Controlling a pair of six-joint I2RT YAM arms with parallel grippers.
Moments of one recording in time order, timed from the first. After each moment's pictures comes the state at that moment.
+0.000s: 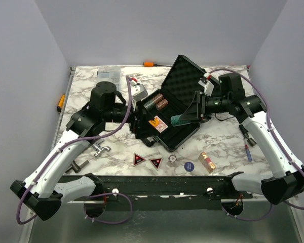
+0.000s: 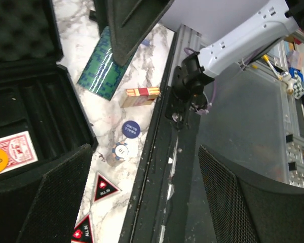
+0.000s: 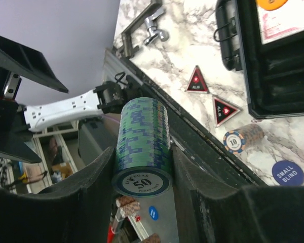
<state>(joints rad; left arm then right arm) -0.58 1.07 1.28 -0.56 0.84 -0.11 0.34 1.24 1.36 -0.88 -0.77 0.53</state>
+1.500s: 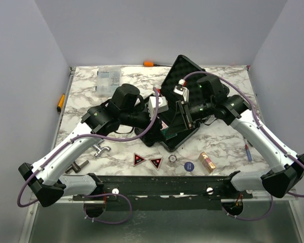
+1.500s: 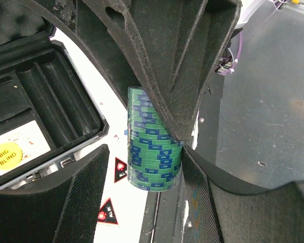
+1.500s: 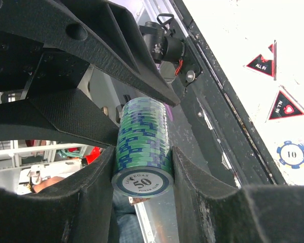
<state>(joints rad) -0.79 1.22 1.39 -0.76 0.66 0.12 0.61 1.32 1.41 -0.83 -0.94 0.45</state>
